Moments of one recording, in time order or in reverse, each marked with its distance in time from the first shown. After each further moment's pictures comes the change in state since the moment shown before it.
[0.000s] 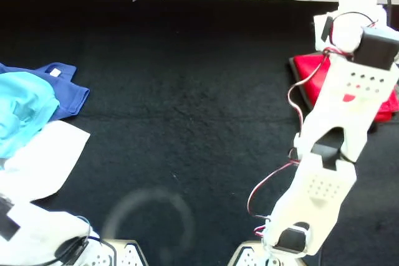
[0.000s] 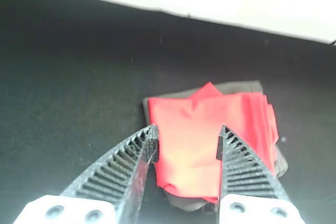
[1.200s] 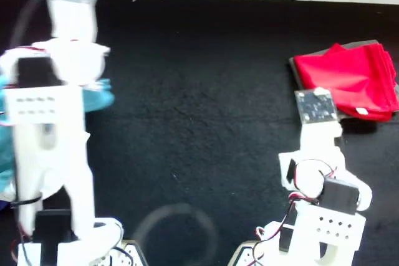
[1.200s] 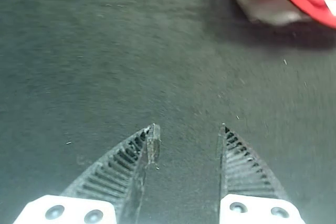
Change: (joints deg) left arm 60.5 -20.7 -12.4 18.6 11.9; right arm 2.0 -90.5 130.2 -18.6 0.0
